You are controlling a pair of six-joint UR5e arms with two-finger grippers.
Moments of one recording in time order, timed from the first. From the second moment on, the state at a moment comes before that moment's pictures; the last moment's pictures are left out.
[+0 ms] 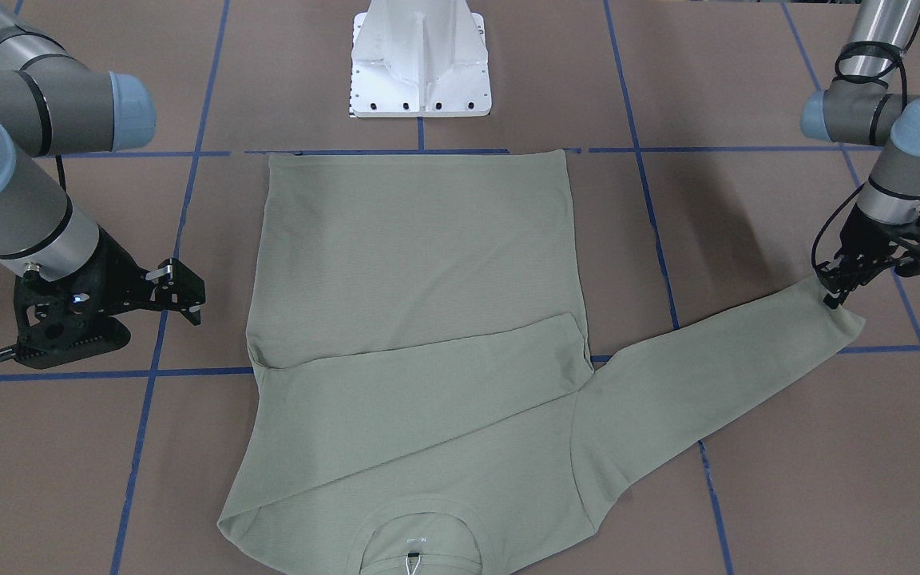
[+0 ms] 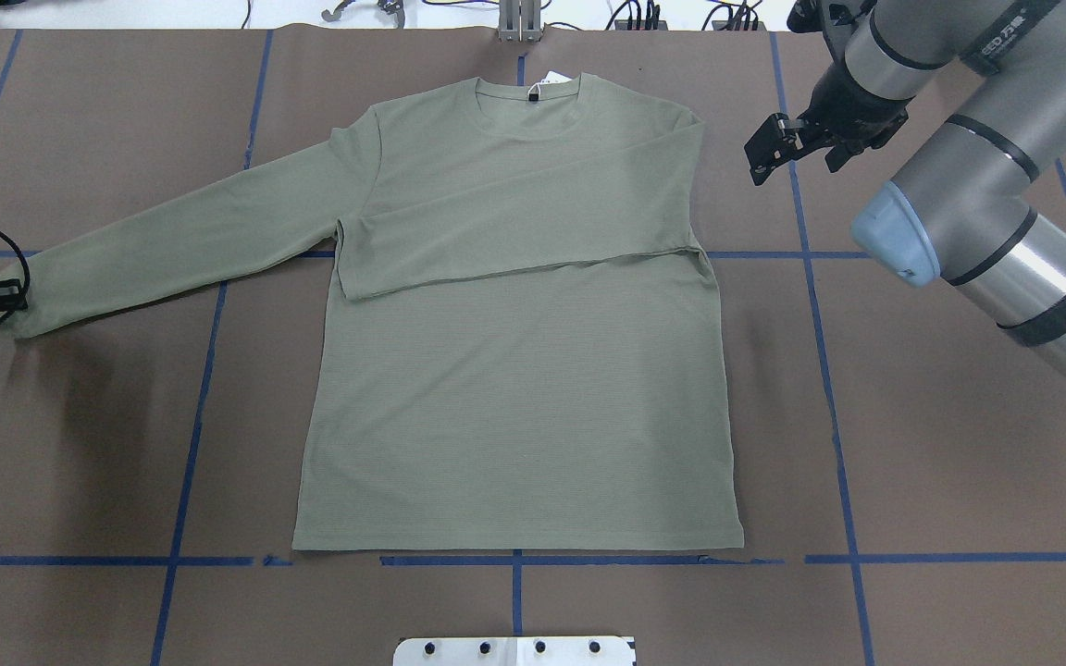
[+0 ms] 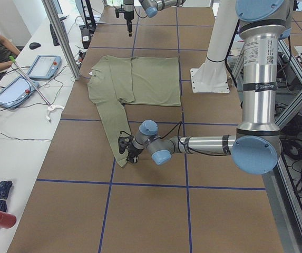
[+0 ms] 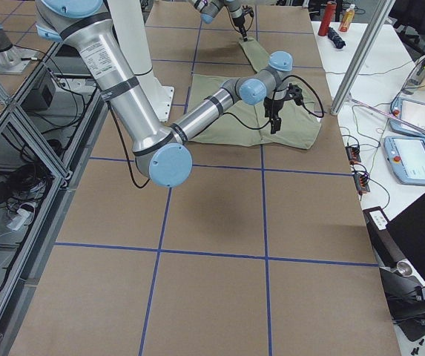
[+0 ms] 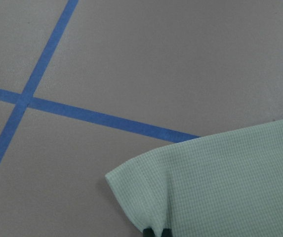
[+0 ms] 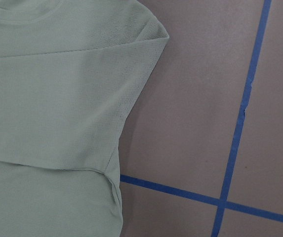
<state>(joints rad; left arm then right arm) -0.92 -1.52 -1.45 -2.55 -1.82 -1.16 1.00 -1.03 1.66 -1.59 2.20 0.59</state>
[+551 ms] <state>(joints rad) -0.93 -1.64 -1.61 -2.31 -1.89 -1.16 1.02 -1.12 1.71 -1.58 2.22 0.59</state>
